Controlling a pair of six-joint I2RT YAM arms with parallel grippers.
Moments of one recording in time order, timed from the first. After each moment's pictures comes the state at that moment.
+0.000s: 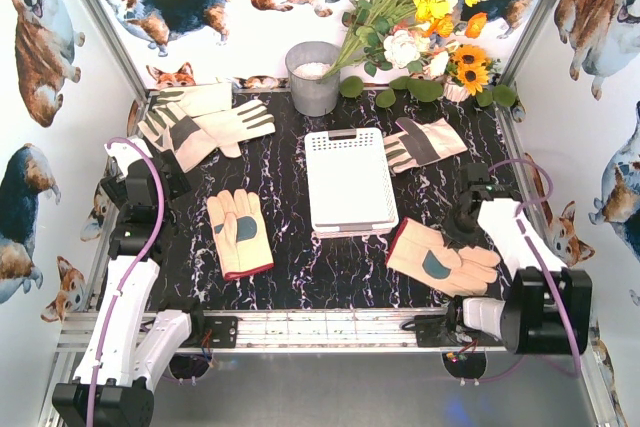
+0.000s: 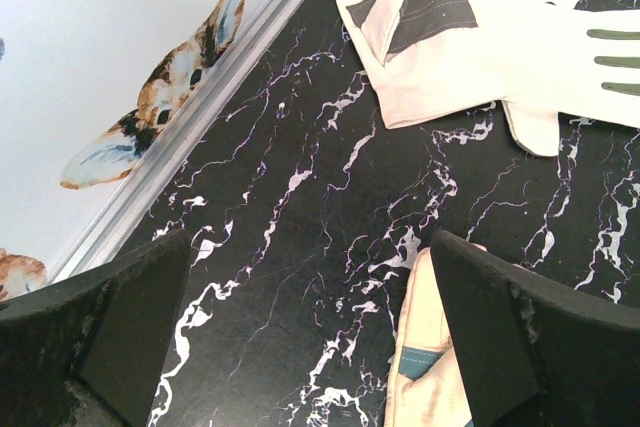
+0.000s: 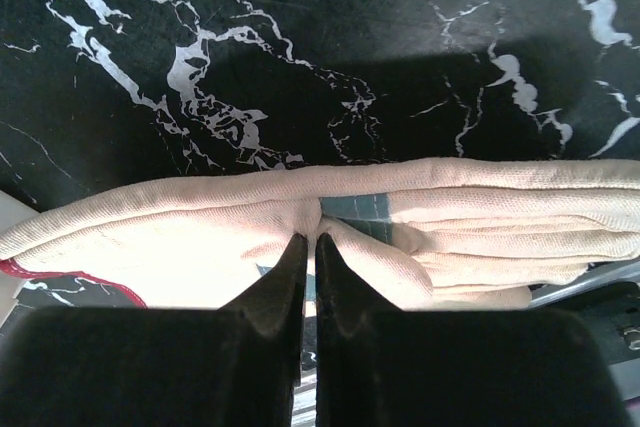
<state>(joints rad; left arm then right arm) -0.02 0.78 0.79 -0.45 -0.54 -0.26 -0.04 1.22 0.76 -0.89 0.07 0.60</state>
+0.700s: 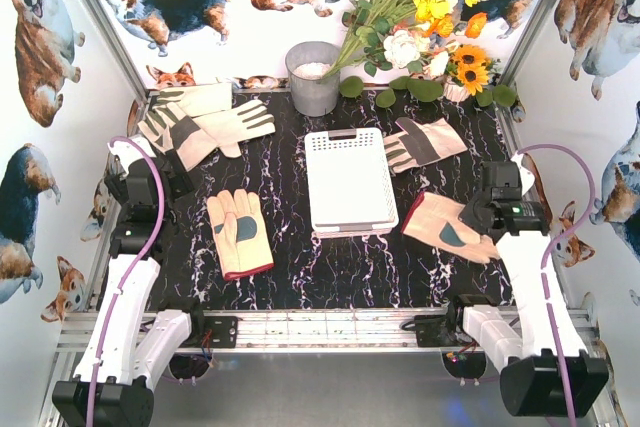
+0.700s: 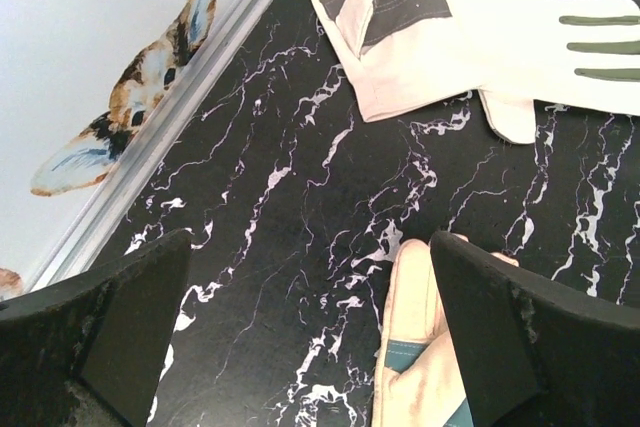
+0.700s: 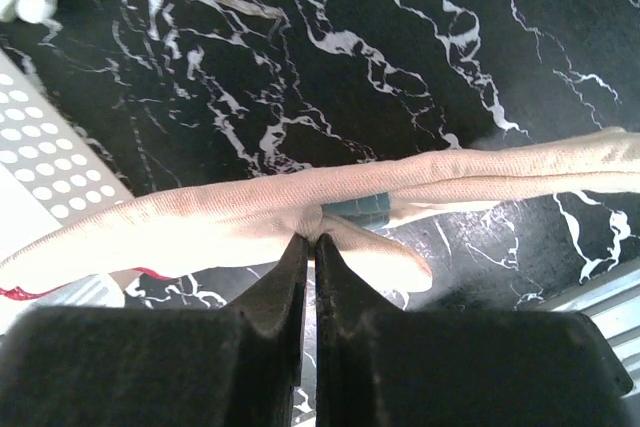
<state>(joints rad) -0.02 0.79 0.79 -0.44 -0.49 -0.26 -0.04 0.90 0.87 -0.95 0.21 0.59</state>
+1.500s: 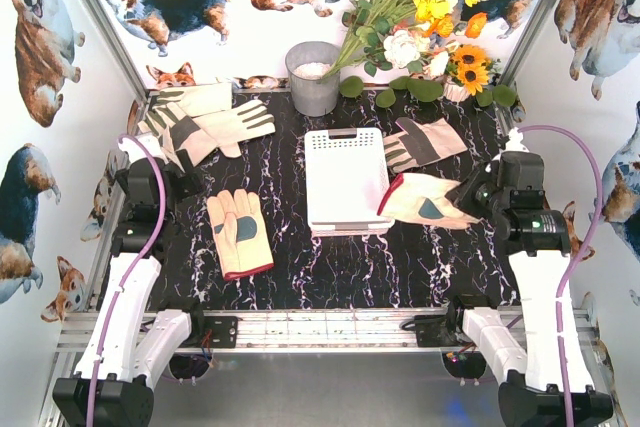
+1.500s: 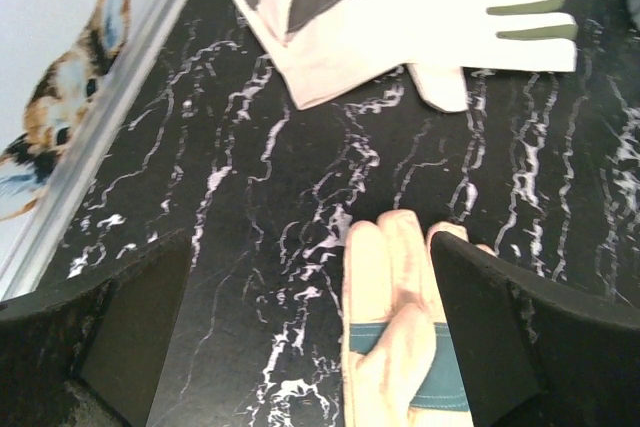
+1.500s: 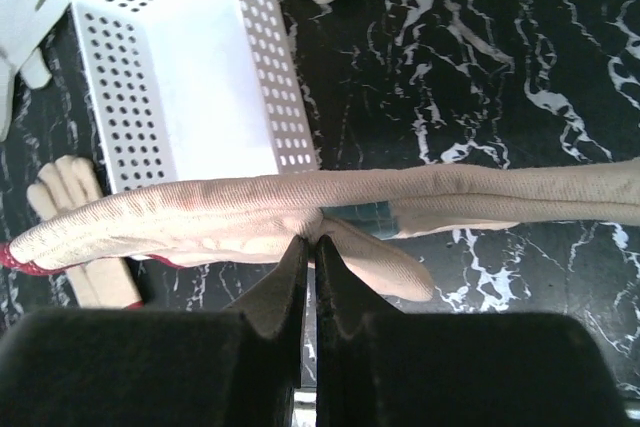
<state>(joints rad) -0.02 0.79 0.77 -0.41 -0.34 -0.24 -0.04 0.79 1.03 -0.91 -0.16 0.46</state>
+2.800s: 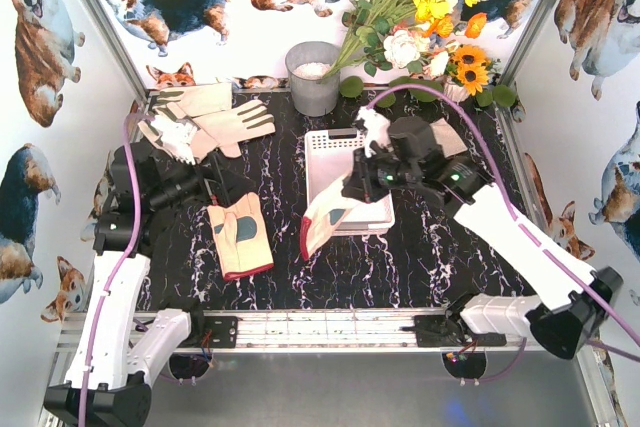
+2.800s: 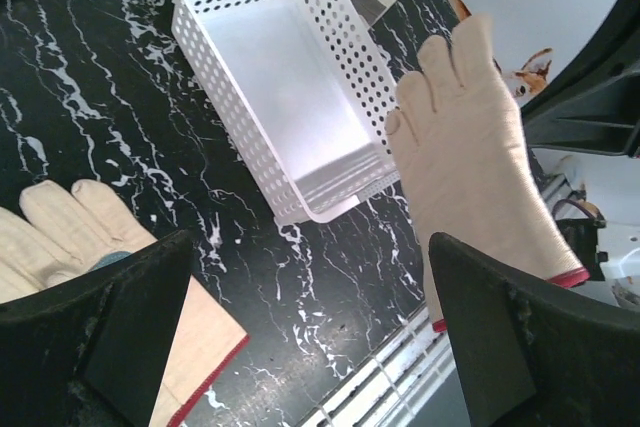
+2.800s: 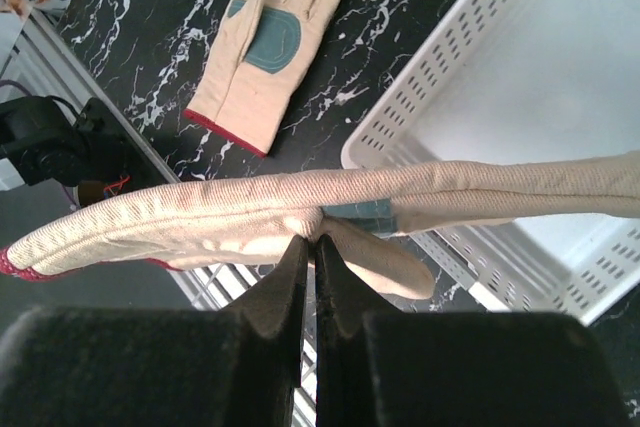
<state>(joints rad) -0.04 0.82 1.00 -0.57 0.67 -0.32 0.64 1.19 1.27 -0.68 -0.34 0.27</state>
